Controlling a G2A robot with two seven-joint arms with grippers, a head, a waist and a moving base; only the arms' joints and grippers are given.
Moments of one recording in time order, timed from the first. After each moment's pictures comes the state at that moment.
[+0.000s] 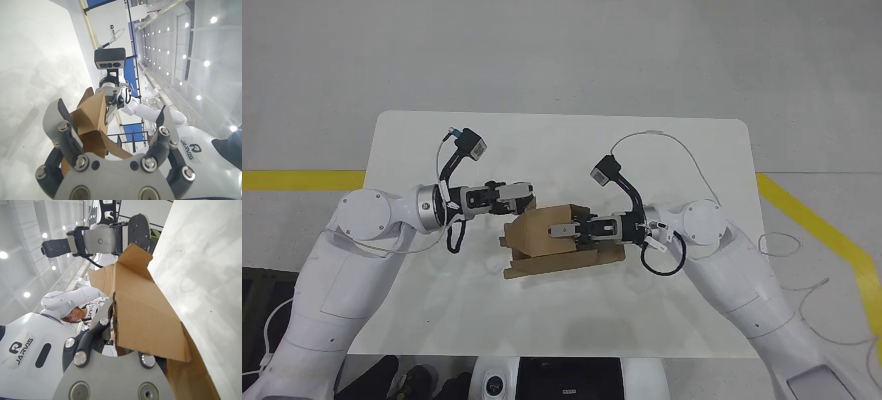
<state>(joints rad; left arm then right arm) 1.05 -0.95 -1.27 -1.70 -0.49 -0.12 -1.07 -0.88 -1.15 0.90 -1.47 0.49 -0.28 1.09</state>
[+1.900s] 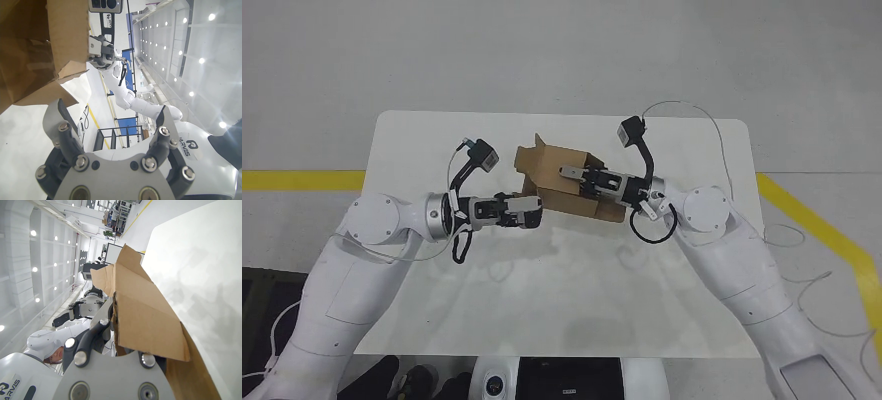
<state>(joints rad) 1.07 -0.96 -1.25 -1.72 -0.51 -0.09 -1.10 -0.84 -1.20 0.96 -1.41 0.34 -0.26 0.77</state>
